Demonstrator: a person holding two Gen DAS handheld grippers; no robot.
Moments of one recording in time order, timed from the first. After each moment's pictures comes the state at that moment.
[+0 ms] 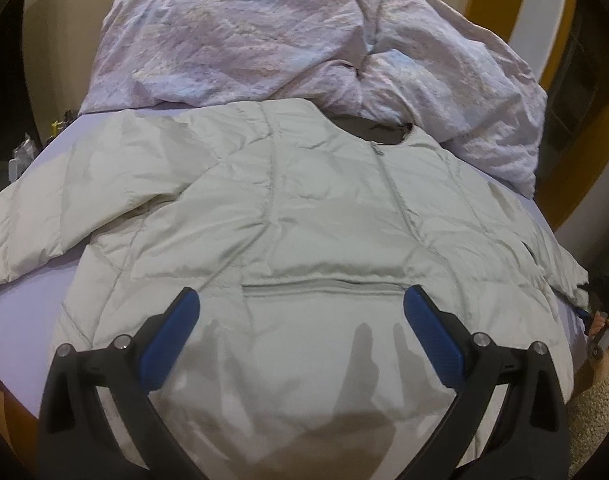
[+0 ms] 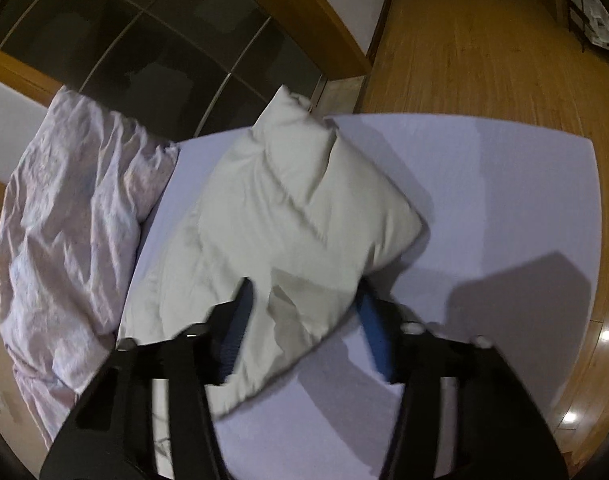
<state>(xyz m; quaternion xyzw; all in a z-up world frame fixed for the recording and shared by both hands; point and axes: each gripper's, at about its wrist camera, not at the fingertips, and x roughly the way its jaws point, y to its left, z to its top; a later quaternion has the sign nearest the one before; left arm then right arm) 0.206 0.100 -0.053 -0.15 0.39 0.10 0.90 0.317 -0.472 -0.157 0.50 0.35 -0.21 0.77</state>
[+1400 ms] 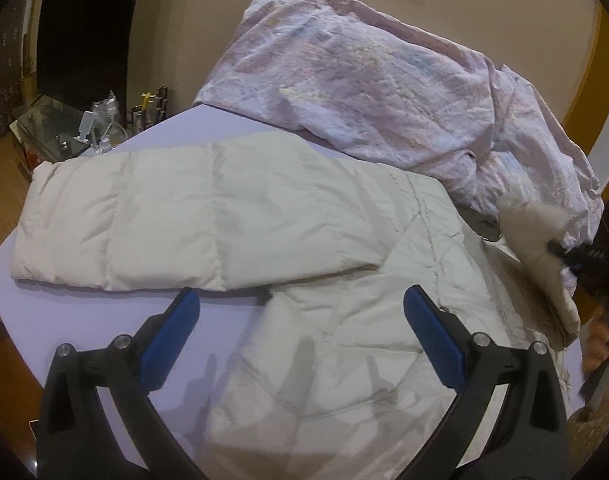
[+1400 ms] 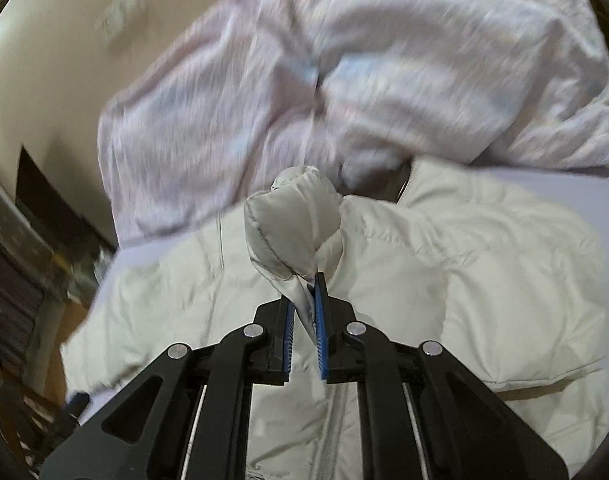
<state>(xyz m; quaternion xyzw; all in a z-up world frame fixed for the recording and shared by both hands) 0.149 0.247 -0.048 -0.24 0.32 0.22 0.89 0.419 -0.006 -0.024 0.11 0.41 0.23 0.87</state>
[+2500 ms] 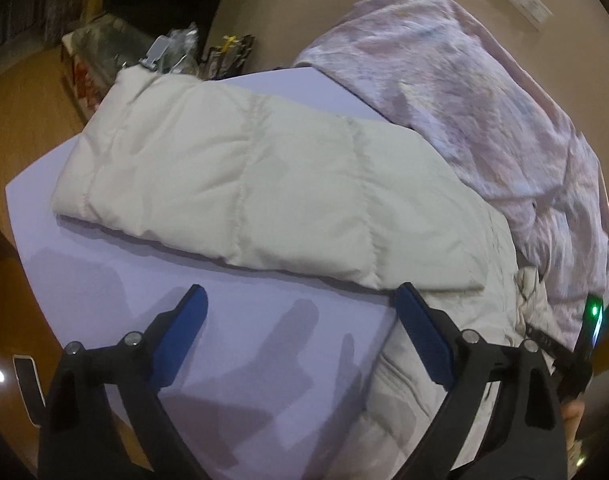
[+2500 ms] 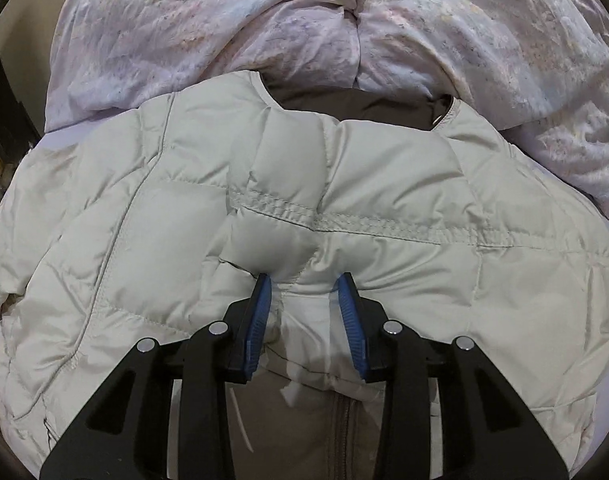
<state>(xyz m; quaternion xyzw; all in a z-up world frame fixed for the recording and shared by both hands) 0.091 0.337 -0.092 -0.38 0.33 0.29 0.82 0.415 0.059 -0.100 -0.07 0.47 0.17 0.87</state>
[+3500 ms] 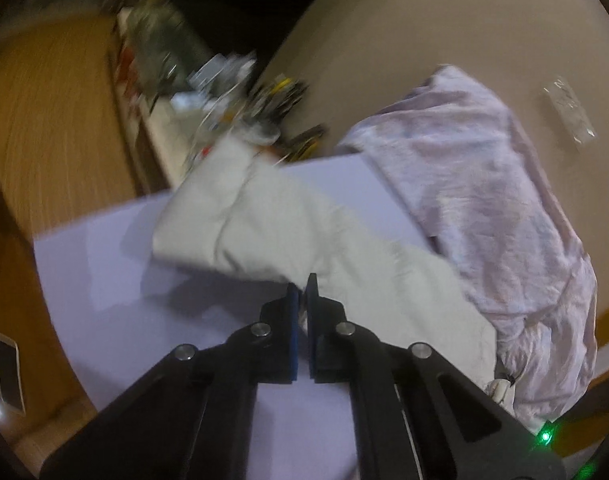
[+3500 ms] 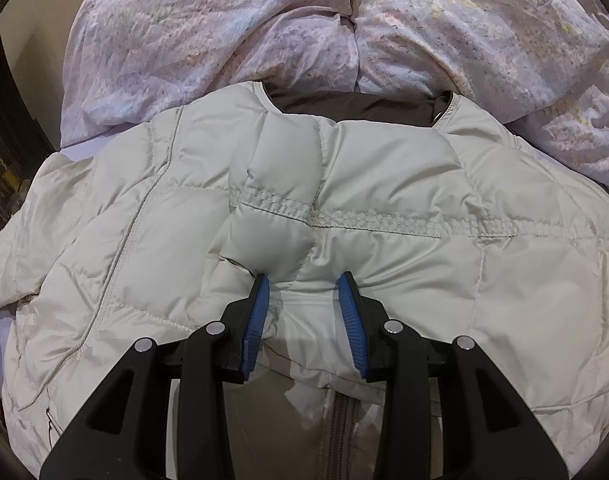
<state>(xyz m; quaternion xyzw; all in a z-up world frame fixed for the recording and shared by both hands) 0.073 0.410 -0.046 -0.43 0.23 0.34 0.80 0.415 0.049 -0.099 -0.03 0.45 0.19 0.87</state>
